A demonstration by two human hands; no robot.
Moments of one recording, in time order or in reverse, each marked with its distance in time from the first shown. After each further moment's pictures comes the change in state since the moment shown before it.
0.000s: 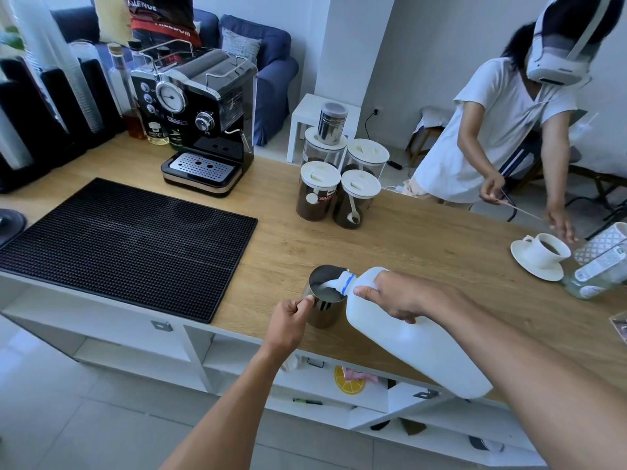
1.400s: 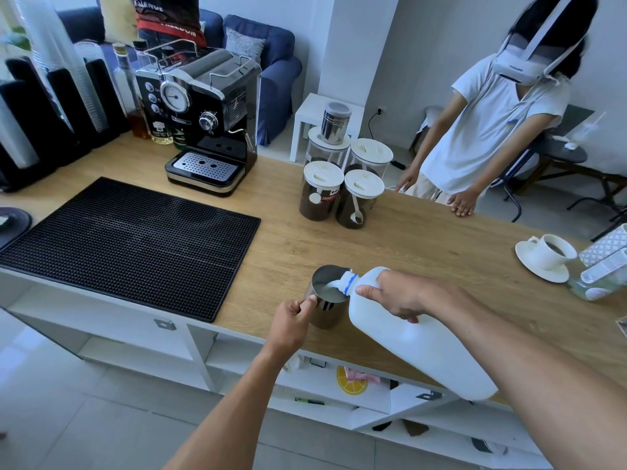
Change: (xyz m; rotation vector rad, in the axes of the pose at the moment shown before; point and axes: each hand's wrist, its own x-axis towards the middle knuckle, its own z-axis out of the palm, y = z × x) left_hand -0.002 0.003 -0.001 -0.012 -0.017 0.016; right_hand 0.001 -0.002 -0.005 -0.013 0.009 -0.012
